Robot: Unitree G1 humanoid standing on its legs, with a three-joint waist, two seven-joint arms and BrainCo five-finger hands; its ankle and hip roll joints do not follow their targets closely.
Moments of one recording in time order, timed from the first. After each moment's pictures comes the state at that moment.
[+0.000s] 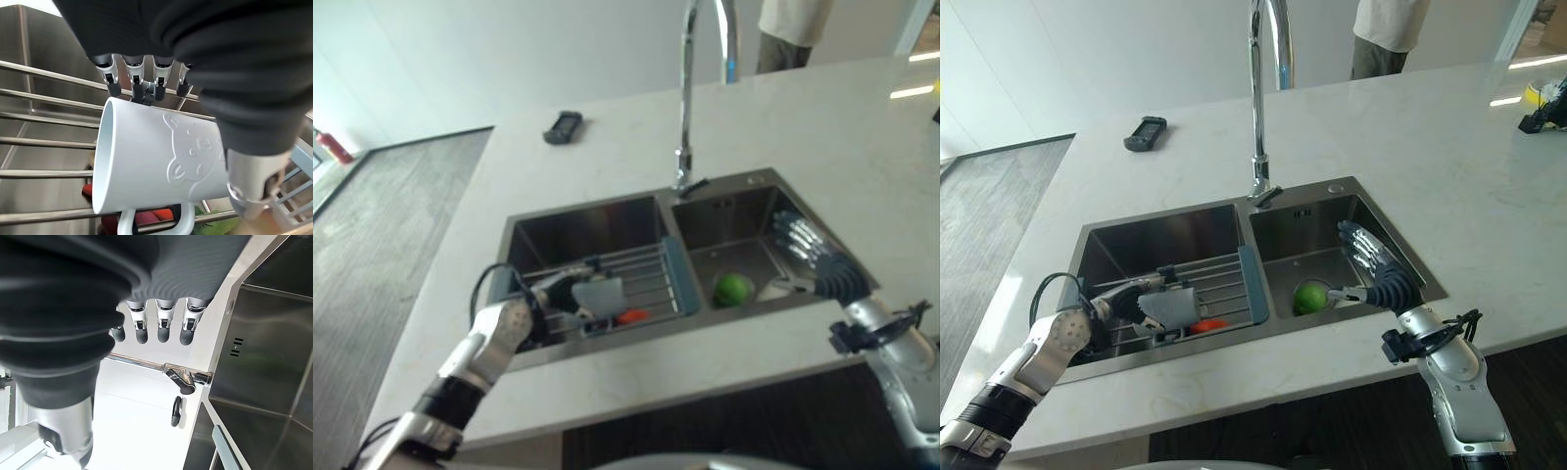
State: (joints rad) left arm -0.17 0.67 -0.28 0.15 0.45 0.03 -0.39; right arm 0.12 -0.59 -0.09 -0.20 0.33 -0.16 0.32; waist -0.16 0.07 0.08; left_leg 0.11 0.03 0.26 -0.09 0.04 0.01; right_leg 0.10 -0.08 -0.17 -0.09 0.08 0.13
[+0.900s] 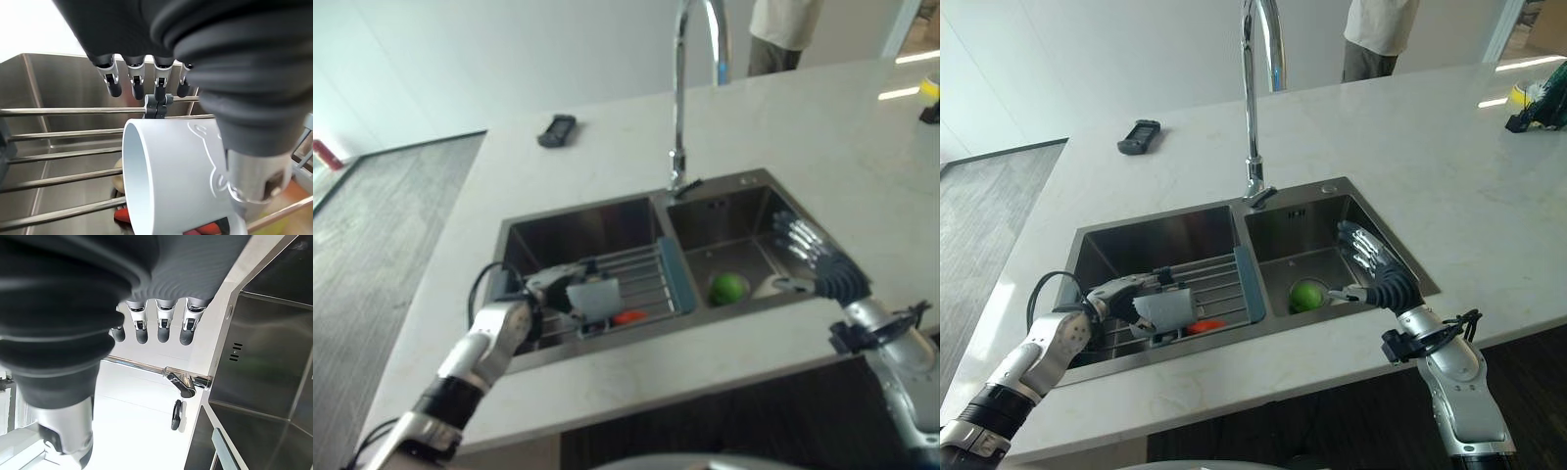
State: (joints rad) left arm -0.17 0.67 -0.28 0.17 0.65 0.01 -0.32; right arm 0.12 -0.59 -0.09 -0.20 0.32 -0.16 0.32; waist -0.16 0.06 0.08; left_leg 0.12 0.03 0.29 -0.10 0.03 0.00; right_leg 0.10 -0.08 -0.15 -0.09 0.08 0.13
